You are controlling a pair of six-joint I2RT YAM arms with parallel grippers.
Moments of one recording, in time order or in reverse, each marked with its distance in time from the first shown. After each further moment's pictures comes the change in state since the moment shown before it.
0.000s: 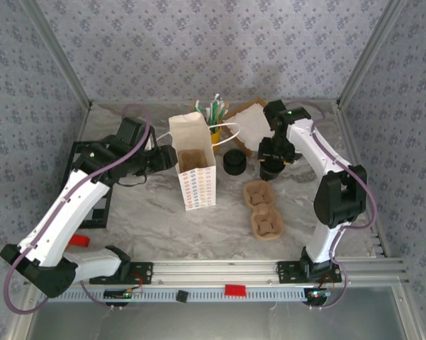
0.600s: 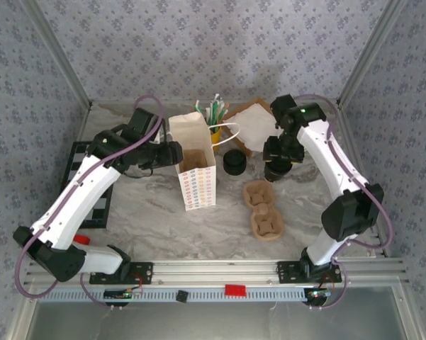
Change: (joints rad) left arm -0.009 0.131 0.105 -0.053 0.002 0.051; right arm 0.023 -0.139 0.089 -0.209 -0.003 -0.050
